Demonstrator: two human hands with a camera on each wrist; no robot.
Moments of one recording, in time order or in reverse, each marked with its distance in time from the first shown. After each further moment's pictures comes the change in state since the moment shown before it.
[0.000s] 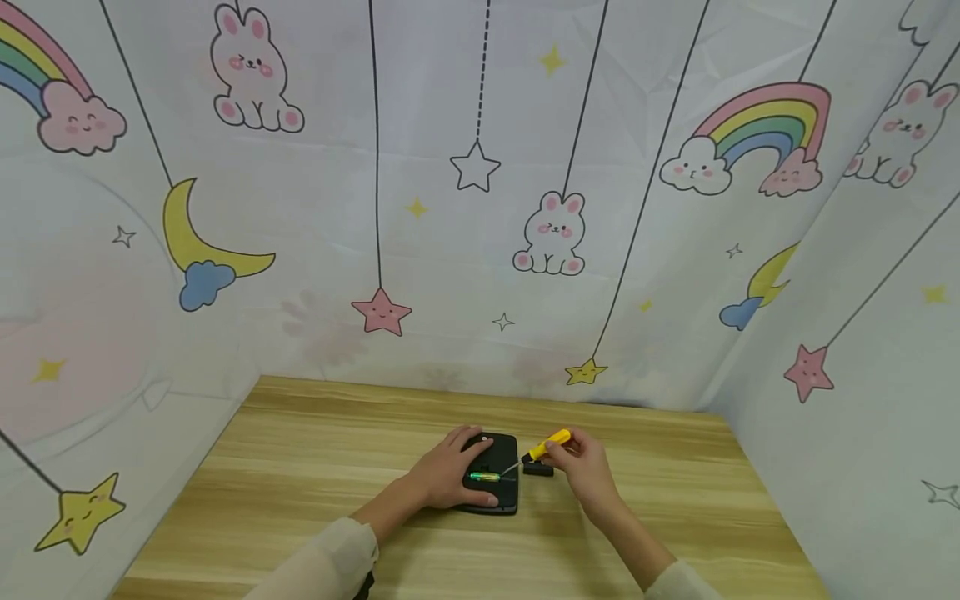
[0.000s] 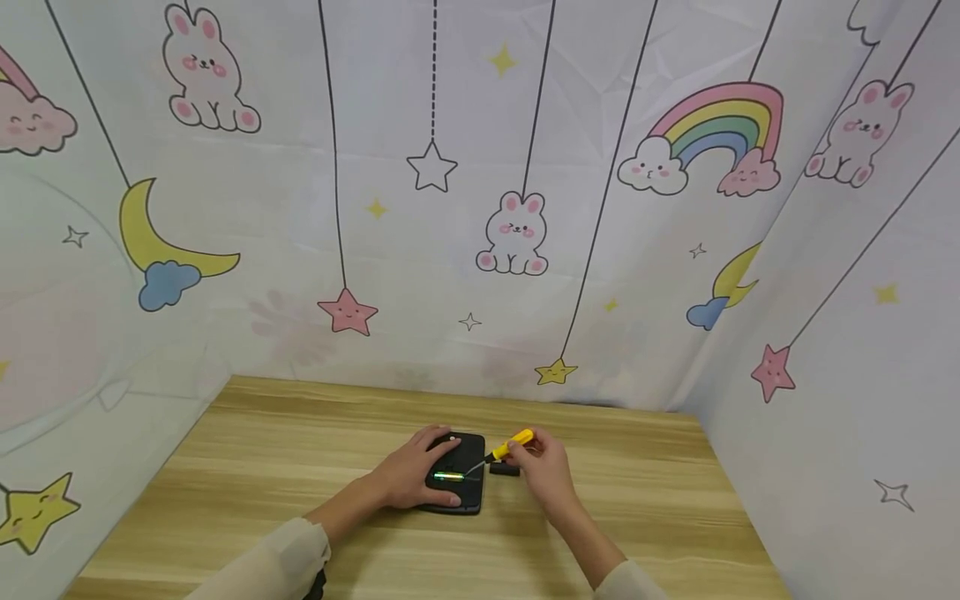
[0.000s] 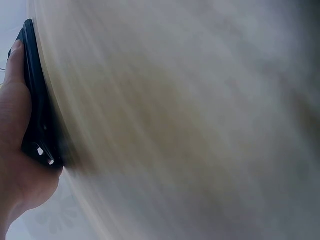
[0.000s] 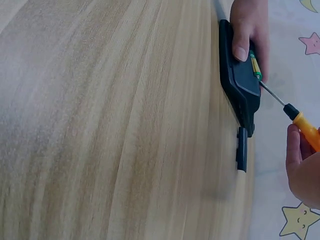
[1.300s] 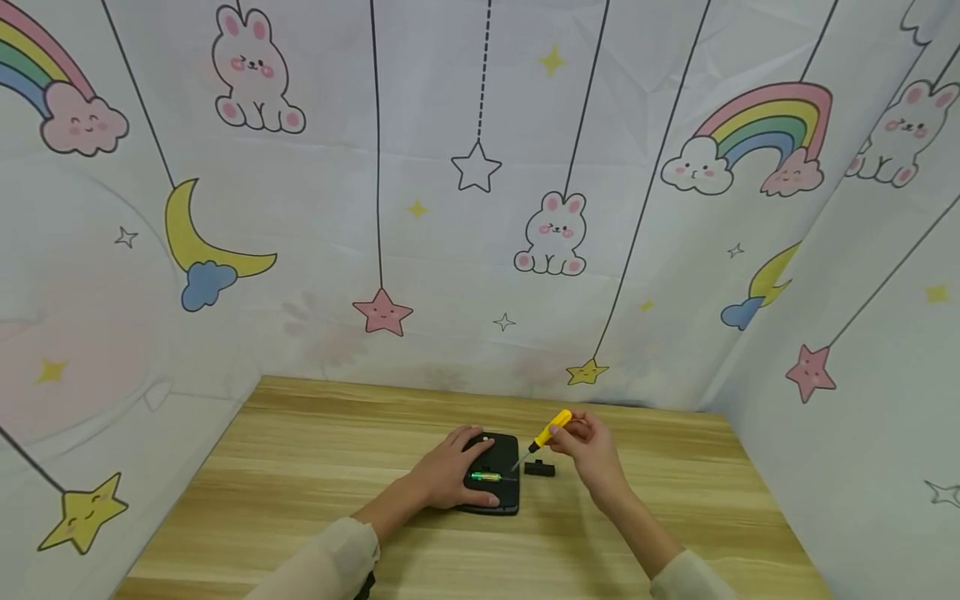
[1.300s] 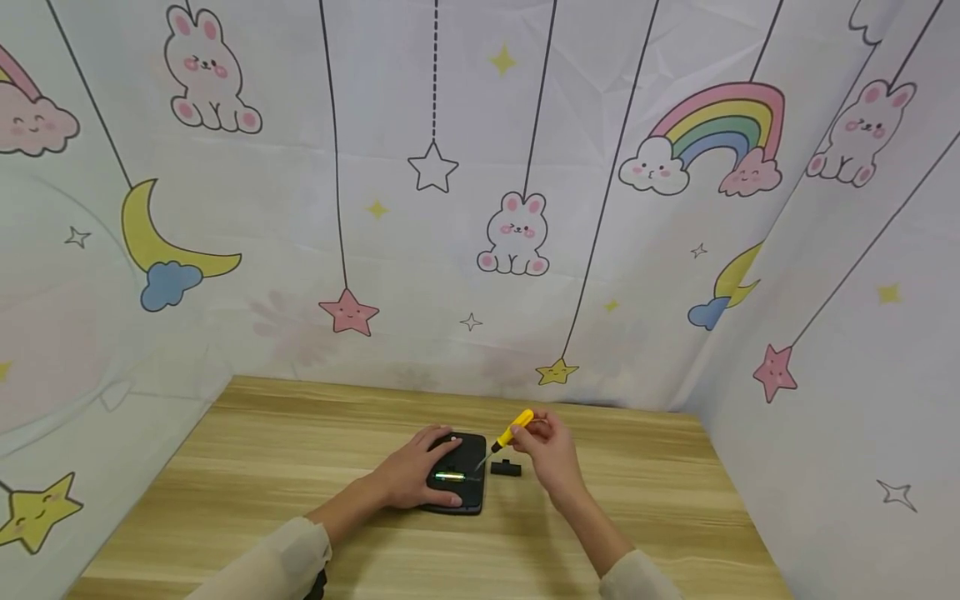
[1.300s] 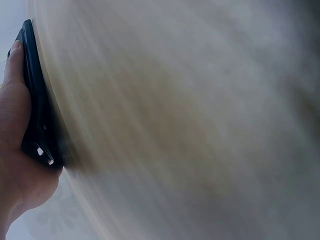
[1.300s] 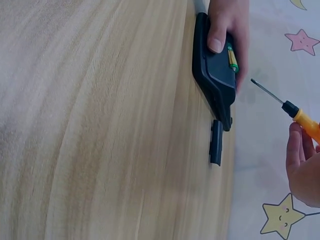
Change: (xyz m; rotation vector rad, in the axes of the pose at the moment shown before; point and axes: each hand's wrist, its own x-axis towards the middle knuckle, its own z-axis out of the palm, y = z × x) left_hand 0.000 -0.001 0.001 0.003 0.000 0.005; right_hand 0.010 -0.020 -0.010 0.022 0.002 -0.033
